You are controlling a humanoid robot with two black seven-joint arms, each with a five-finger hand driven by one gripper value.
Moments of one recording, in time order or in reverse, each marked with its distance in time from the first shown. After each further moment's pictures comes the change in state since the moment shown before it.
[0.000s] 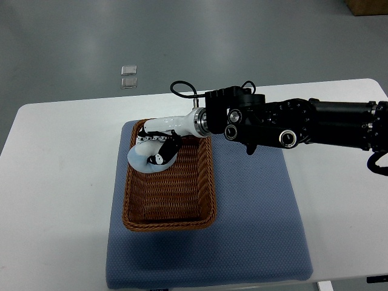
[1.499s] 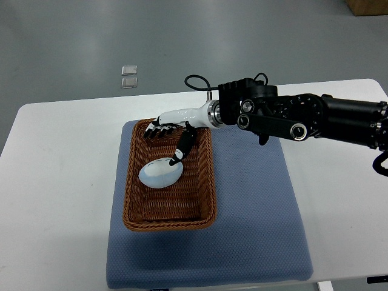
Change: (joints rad) left arm 0.000 0.000 0.001 0.000 0.000 0.006 0.000; right arm -0.029 -0.077 0.119 -0.064 -0.050 0.097 0.009
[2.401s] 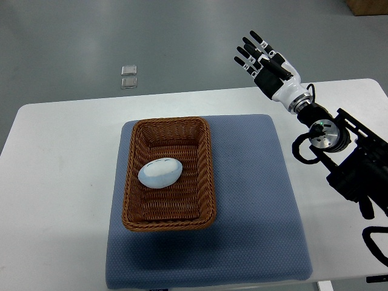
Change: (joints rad) left arm 0.000 0.000 0.003 -0.005 0.000 -0.005 0.000; right arm -0.640 0.010 1.038 -0.157 0.684 0.007 0.144
